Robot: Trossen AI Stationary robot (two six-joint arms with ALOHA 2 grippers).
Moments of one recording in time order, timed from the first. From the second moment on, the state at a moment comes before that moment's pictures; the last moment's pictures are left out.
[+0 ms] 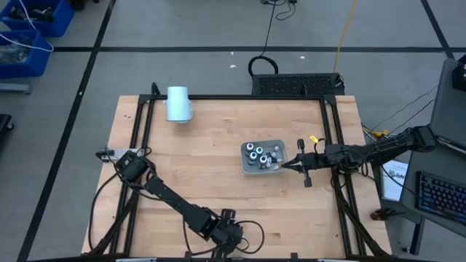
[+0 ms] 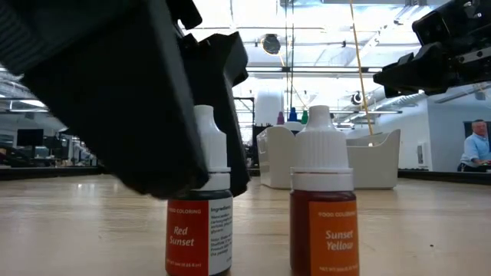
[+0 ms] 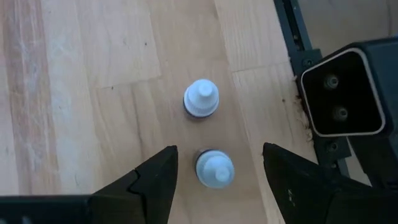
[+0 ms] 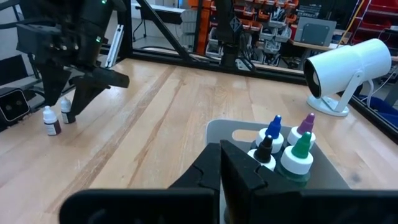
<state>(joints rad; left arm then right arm) -0.60 2.19 1.62 -0.45 -0.07 -0.39 0.16 0.61 0.06 0.42 0.05 -0.09</state>
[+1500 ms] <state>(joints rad) -0.59 2.19 1.67 -0.54 -0.03 -0.43 0.16 0.61 0.06 0.42 0.05 -0.10</state>
